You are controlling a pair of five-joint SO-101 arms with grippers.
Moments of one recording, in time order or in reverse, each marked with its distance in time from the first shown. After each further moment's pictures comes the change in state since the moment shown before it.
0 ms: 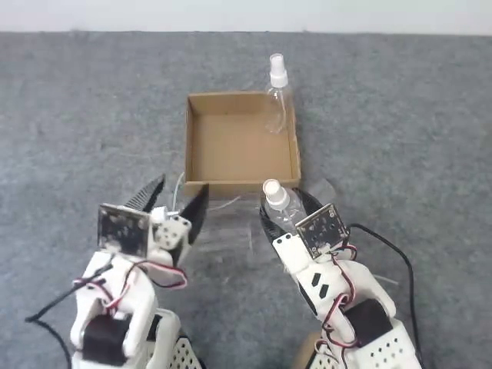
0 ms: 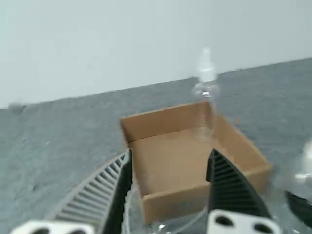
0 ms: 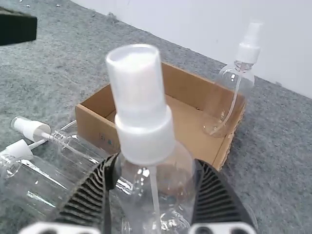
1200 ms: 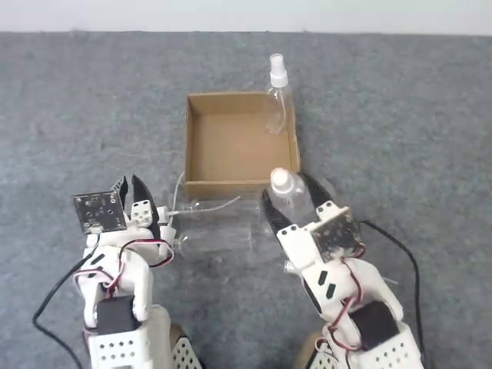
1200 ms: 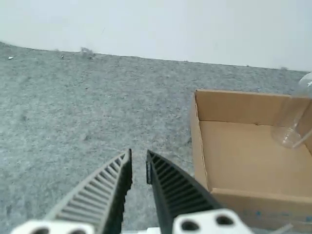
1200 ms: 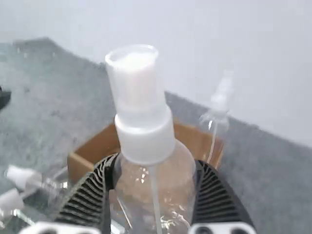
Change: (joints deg) left arm -17.0 0.0 18.2 -14.8 5.0; right arm 1.5 0.0 -5.1 -5.2 0.0
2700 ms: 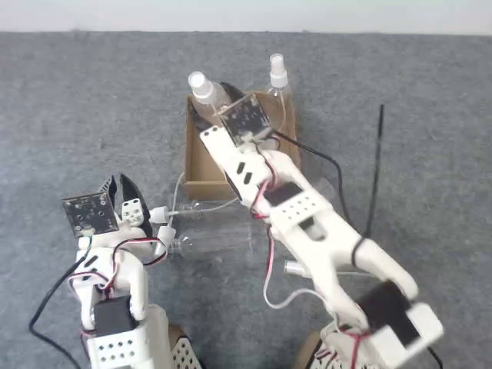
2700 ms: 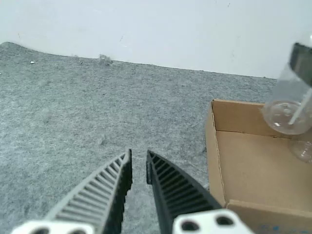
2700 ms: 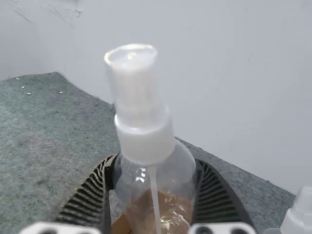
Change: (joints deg) left arm -3.5 0.0 0.0 -1.8 0.0; right arm -5.3 97.5 -46.6 -55.9 0.0
